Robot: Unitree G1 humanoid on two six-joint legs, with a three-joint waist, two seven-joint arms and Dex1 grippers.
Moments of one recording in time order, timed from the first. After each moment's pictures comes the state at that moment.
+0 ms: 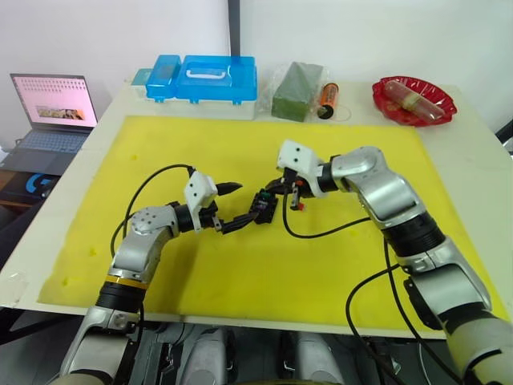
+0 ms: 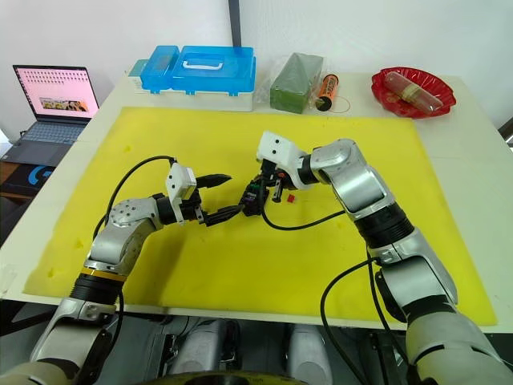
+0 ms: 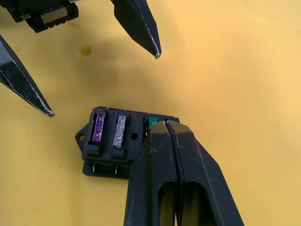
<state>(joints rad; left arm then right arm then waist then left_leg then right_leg) -0.43 0.40 -0.10 0.14 -0.32 0.13 -0.99 -0.87 -0.53 0.37 0.11 0.06 0.60 1.06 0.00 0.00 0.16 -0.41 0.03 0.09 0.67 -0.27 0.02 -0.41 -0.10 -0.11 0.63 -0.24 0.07</state>
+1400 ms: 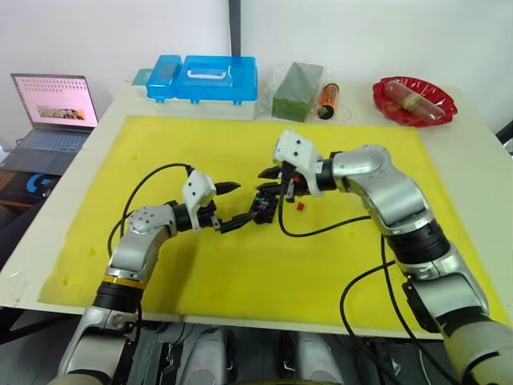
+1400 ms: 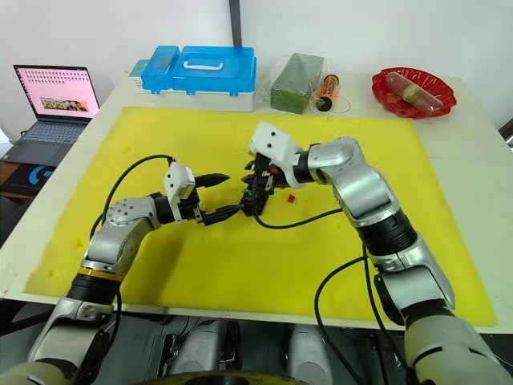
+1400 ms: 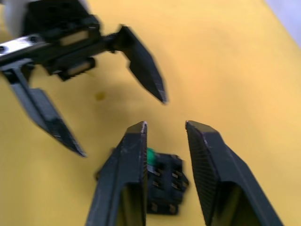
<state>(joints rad) -0.43 0.42 -0.09 0.11 -0.32 0.15 -0.99 -0.82 -0.50 0.35 -0.11 0.12 0.72 0.98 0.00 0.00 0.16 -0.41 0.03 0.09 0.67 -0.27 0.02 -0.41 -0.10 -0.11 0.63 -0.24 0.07</state>
